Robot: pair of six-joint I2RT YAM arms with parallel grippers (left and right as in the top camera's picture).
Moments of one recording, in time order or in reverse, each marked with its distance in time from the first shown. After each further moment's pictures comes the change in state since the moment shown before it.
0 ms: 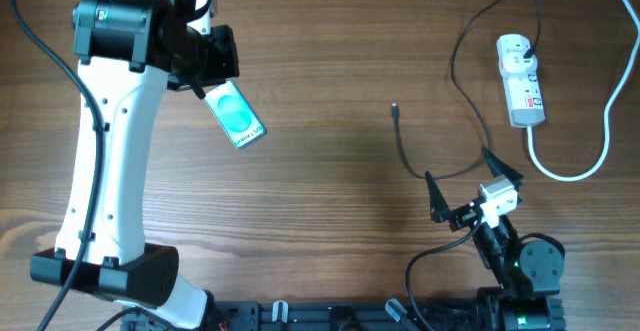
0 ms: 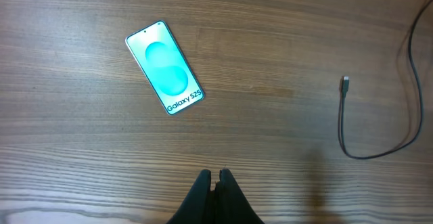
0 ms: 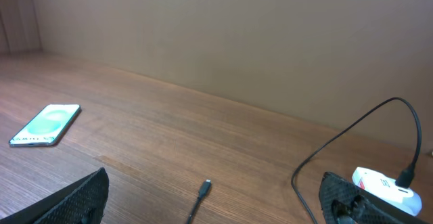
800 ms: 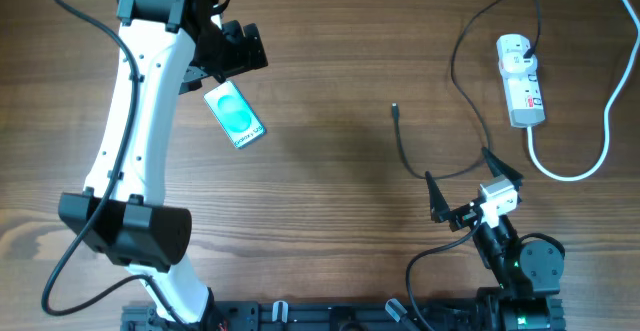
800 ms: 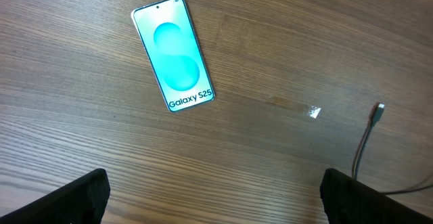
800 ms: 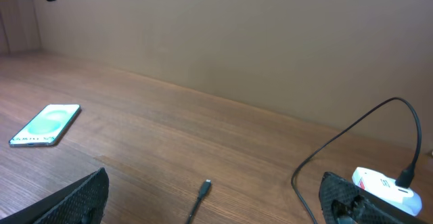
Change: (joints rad) left arm 0.000 0.170 0.000 0.016 -0.043 -0.166; right arm 0.000 0.000 0.000 0.000 0.000 0.000
